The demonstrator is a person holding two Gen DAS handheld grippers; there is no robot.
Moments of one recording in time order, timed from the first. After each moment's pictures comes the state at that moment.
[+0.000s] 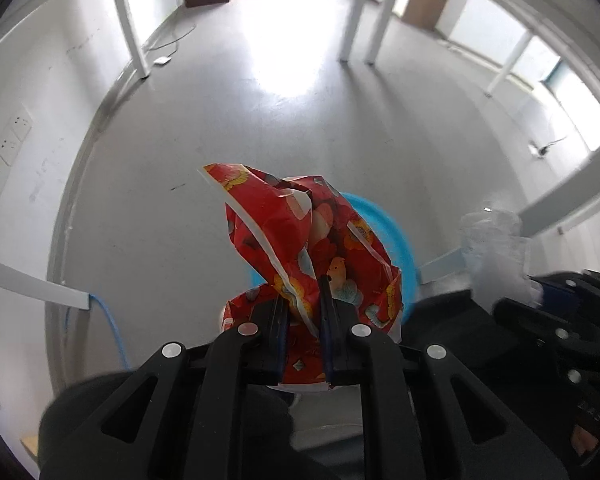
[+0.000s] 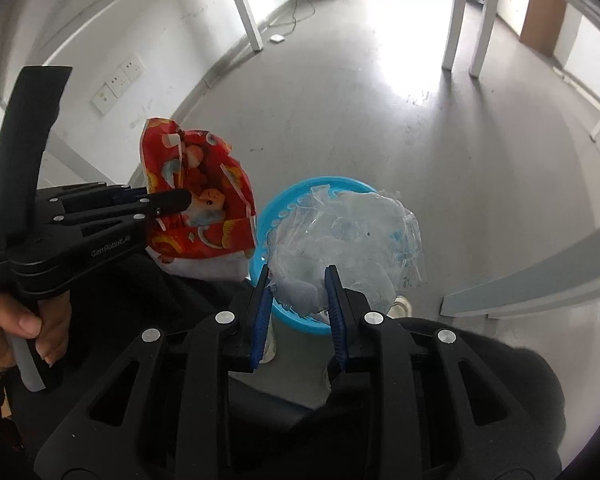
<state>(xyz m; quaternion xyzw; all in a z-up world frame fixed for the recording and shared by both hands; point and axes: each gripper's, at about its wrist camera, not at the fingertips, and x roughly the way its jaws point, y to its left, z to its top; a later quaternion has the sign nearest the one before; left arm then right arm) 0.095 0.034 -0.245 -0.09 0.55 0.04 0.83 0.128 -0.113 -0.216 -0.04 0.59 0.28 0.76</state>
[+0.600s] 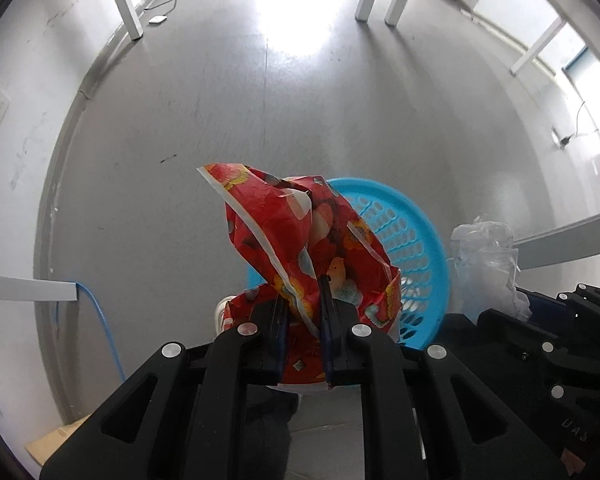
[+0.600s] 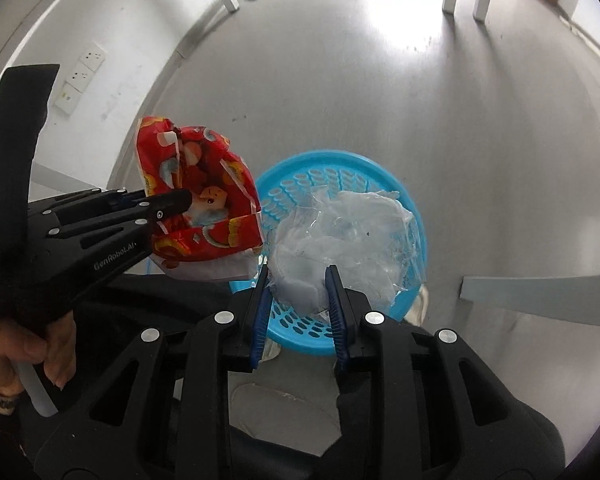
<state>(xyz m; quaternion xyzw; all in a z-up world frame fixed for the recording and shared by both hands) 0.164 0.040 -0.311 -0.10 0.61 0.04 0.78 0.174 -0.092 -0.291 -0.02 0.67 0.26 0.70</state>
